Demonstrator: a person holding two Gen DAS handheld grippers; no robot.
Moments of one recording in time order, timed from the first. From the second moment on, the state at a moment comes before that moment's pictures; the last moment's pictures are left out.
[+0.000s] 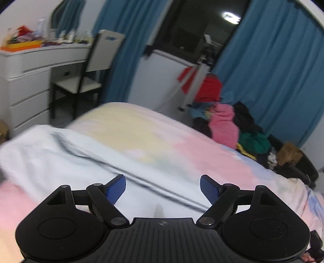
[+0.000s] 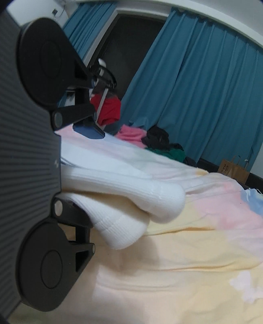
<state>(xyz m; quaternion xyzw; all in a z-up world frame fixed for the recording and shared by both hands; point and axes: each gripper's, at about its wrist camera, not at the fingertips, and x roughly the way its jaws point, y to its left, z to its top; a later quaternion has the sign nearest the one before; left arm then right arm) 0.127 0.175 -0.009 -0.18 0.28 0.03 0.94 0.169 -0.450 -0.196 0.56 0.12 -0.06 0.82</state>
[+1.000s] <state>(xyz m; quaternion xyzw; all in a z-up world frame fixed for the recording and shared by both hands) 0.180 0.021 -0.157 0.02 0.35 -0.01 0.94 0.180 -0.422 -0.172 0.37 0.20 -0.15 0.89</state>
